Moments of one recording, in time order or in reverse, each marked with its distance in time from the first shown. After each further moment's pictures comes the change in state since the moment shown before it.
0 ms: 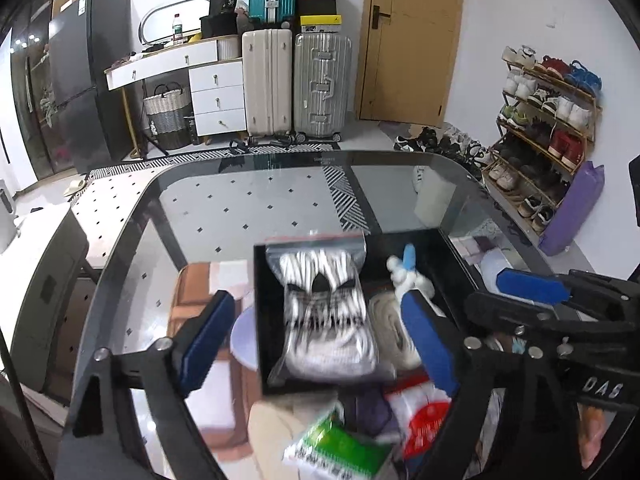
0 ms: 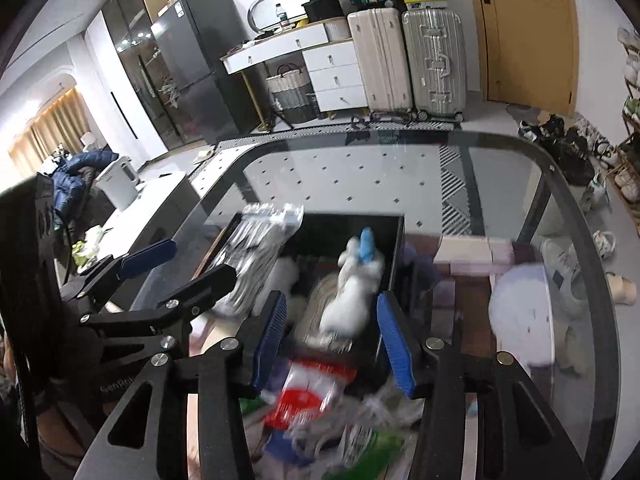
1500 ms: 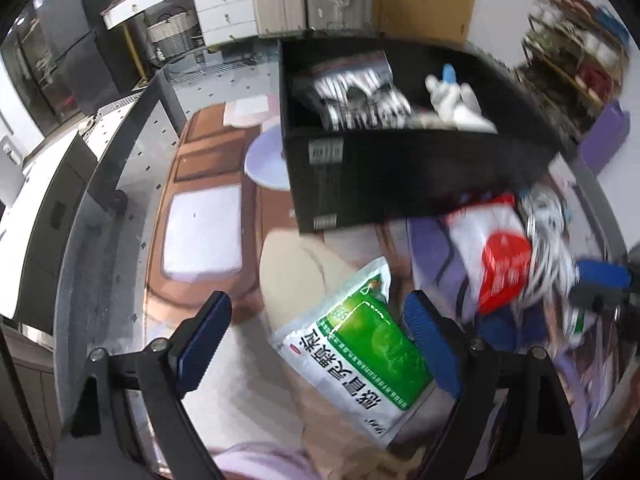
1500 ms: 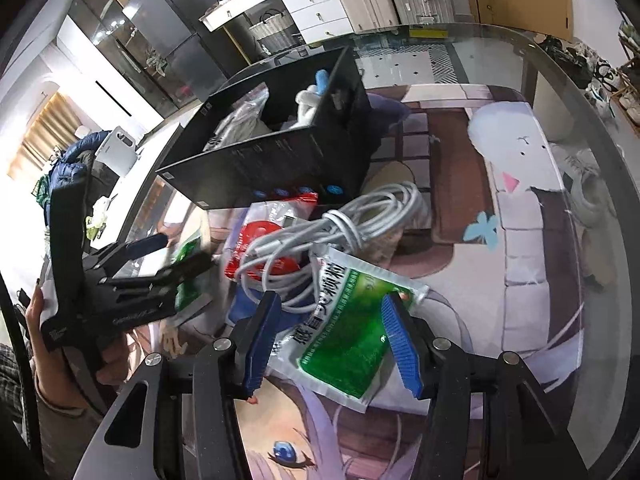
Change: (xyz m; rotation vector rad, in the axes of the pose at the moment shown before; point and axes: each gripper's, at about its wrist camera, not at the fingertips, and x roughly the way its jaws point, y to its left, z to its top) left arm 0.026 0.008 -0.097 0.027 0.328 0.072; right arm 0.002 -0.036 -0.108 0.122 0.219 0.053
